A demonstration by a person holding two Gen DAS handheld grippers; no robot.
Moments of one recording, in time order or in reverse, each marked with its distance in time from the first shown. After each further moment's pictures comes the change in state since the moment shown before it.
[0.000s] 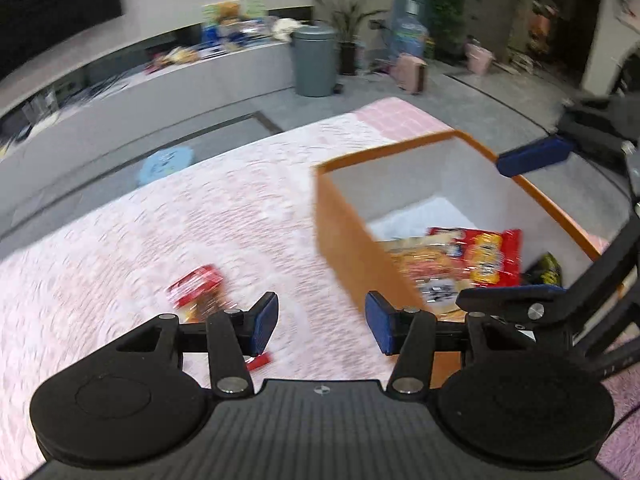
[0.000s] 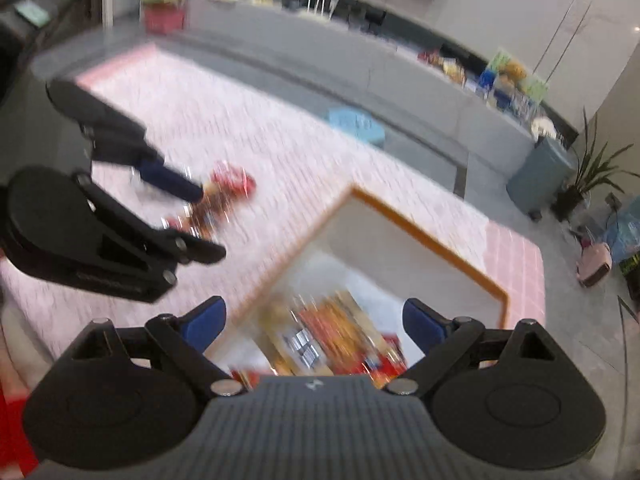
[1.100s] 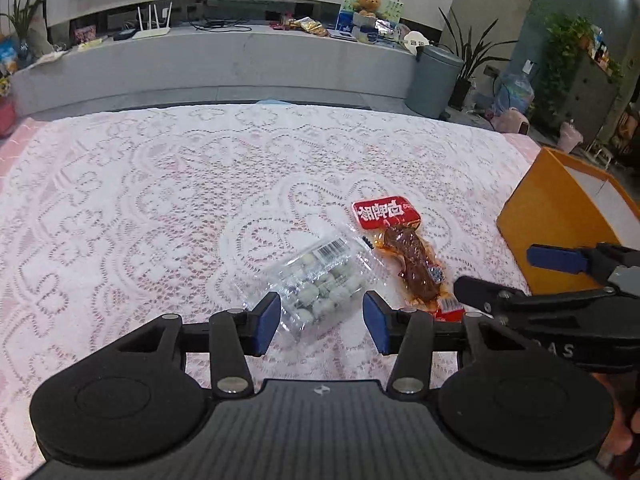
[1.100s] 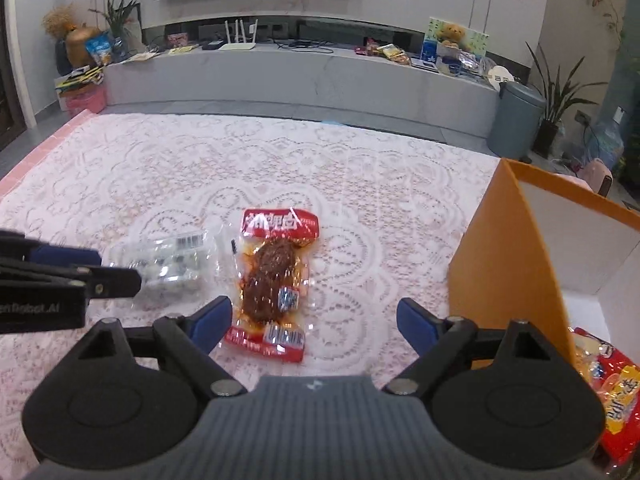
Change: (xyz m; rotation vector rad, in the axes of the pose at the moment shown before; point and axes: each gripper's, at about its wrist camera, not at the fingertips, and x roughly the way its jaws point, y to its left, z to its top) left arm 0.011 0.158 -0.100 -0.334 -0.056 0.077; right arm 0.148 0.113 0.024 0.369 -0.081 -0.089
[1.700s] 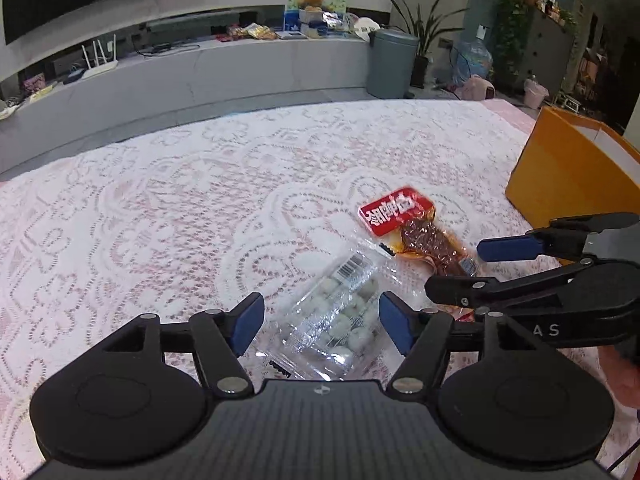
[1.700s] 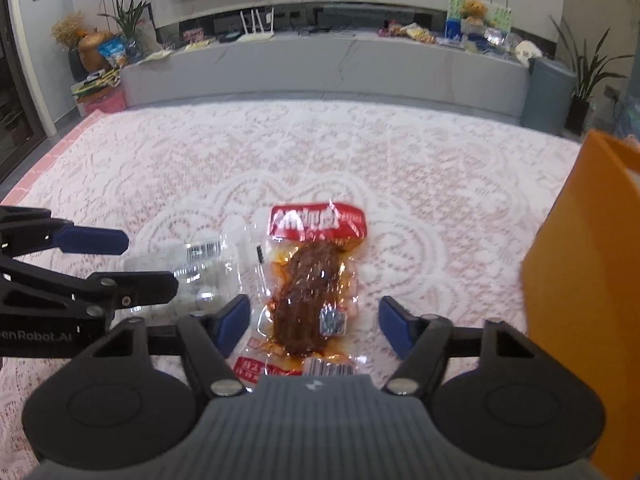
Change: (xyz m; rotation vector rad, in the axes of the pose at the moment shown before) left arm 0.037 0.013 0.010 0.208 0.008 -0.041; right arm 0.057 0.007 0.004 0.035 0.057 0.119
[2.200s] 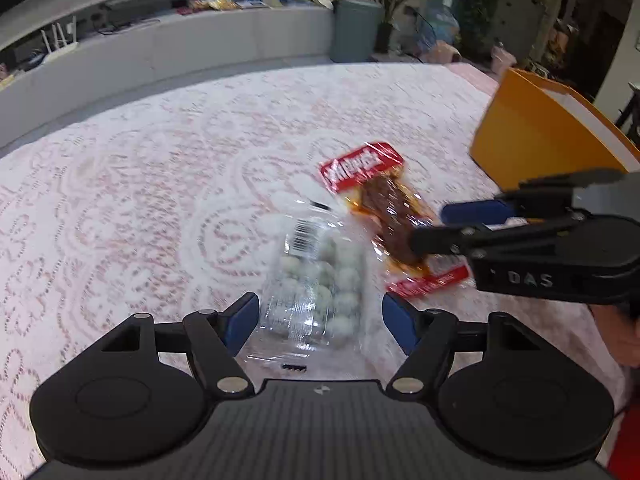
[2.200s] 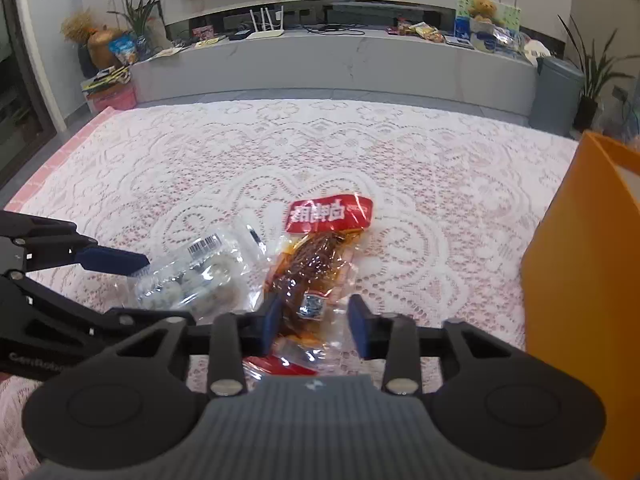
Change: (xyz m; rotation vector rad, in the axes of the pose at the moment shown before) left arm -0.003 -0.006 -0.004 0.056 0.112 -0.109; right arm -0.016 0.002 -0.001 -0.023 0.000 0.025
